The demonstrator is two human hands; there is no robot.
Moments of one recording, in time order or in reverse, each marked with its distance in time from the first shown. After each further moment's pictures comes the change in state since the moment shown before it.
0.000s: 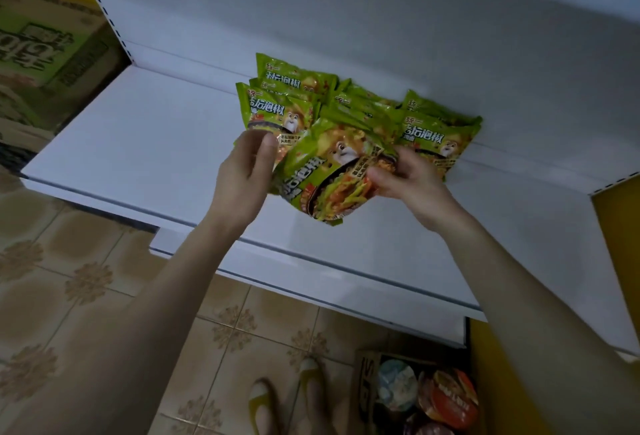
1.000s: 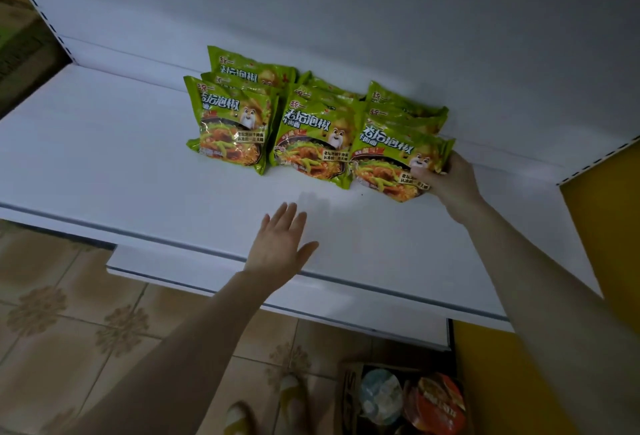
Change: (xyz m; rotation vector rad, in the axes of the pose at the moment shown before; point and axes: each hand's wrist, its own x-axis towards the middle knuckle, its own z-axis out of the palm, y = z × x) left_hand -0.038 -0.089 0.119 0.876 -0.570 0.156; right_hand 0.011 0.084 -0.110 -0.124 0.471 0.180
